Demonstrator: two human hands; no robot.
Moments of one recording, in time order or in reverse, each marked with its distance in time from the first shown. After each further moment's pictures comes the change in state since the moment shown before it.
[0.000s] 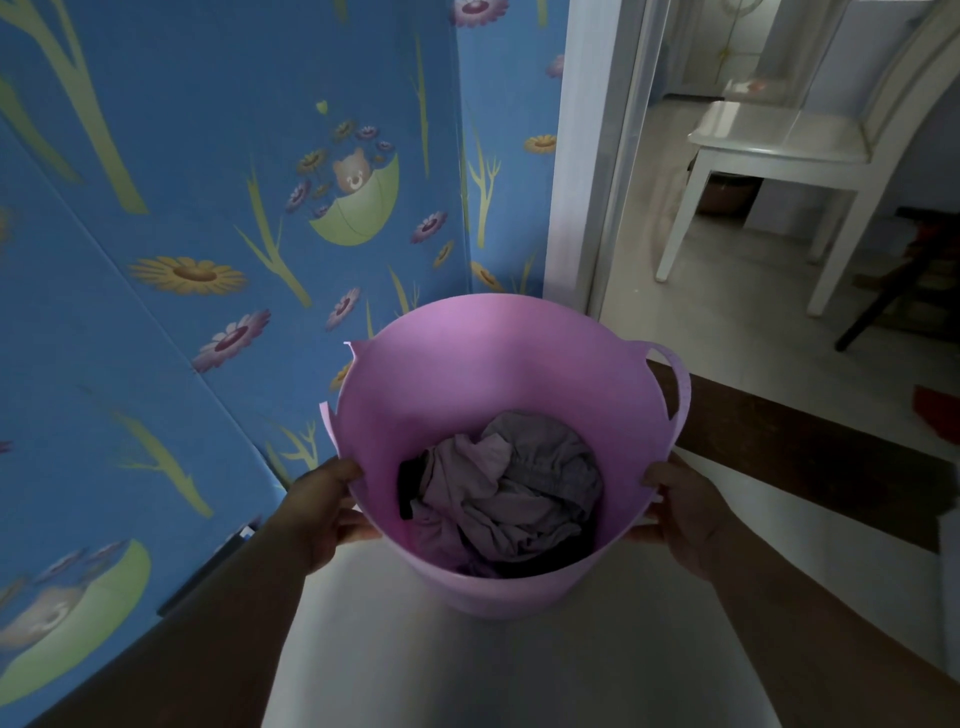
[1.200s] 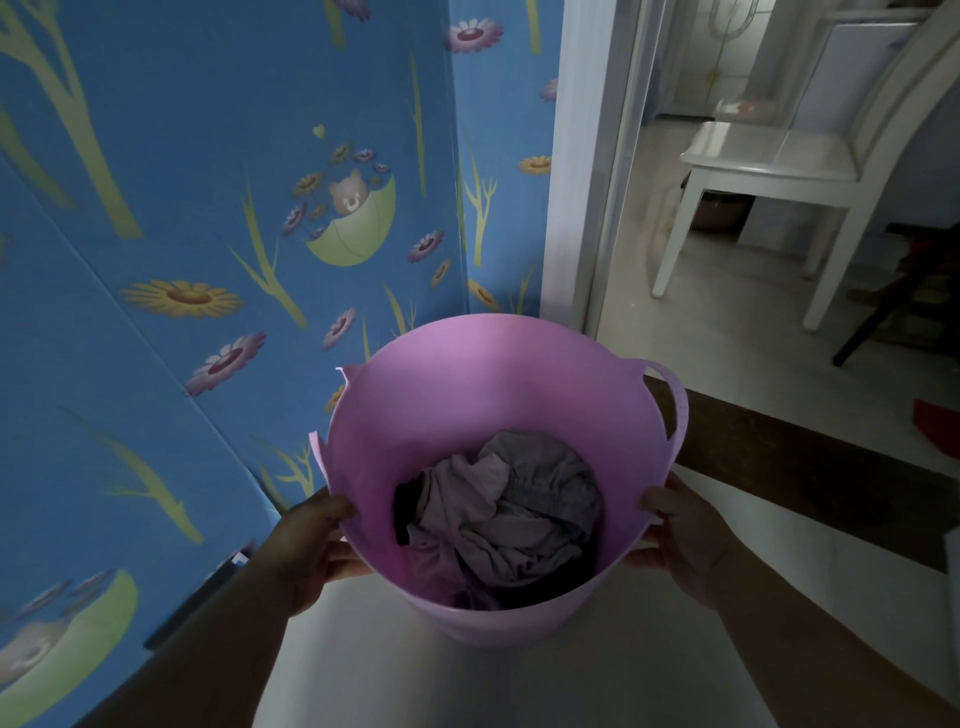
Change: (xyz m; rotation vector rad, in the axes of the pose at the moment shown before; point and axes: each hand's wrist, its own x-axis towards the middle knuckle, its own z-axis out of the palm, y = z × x) left_hand -0.004 -0.004 -0.009 0.019 -0.086 0.004; right_hand 0.004 0.004 -0.004 -0.003 -0.039 0.002
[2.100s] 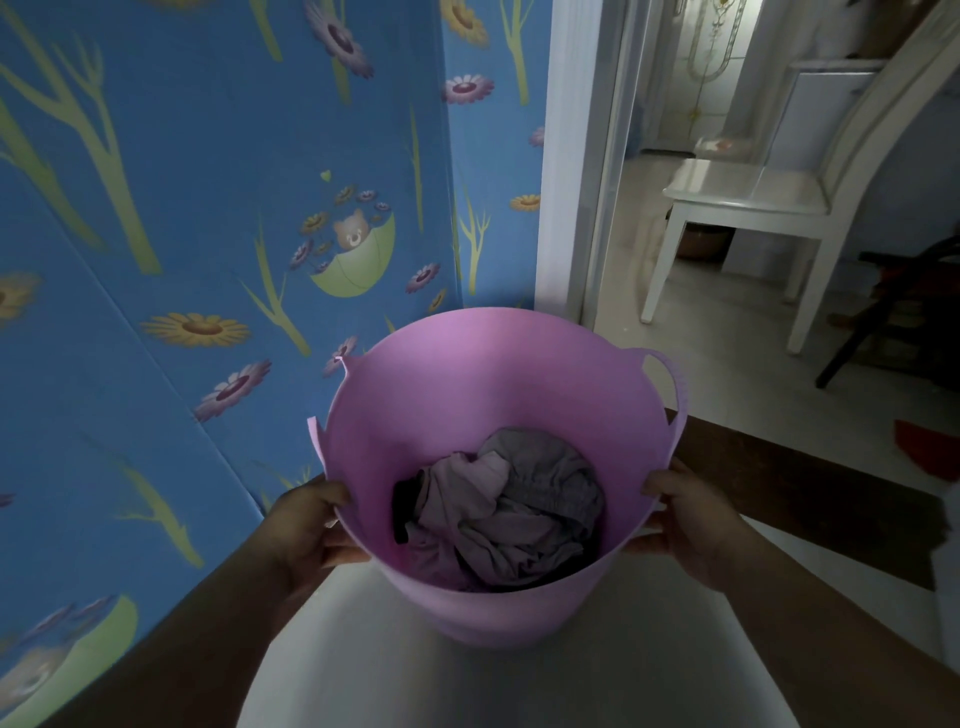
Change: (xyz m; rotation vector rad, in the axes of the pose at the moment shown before) left_hand -0.032 0.056 0.023 0.012 0.057 0.023; right_hand -0.022 -0.051 0.008 -0.038 0.039 -0.081
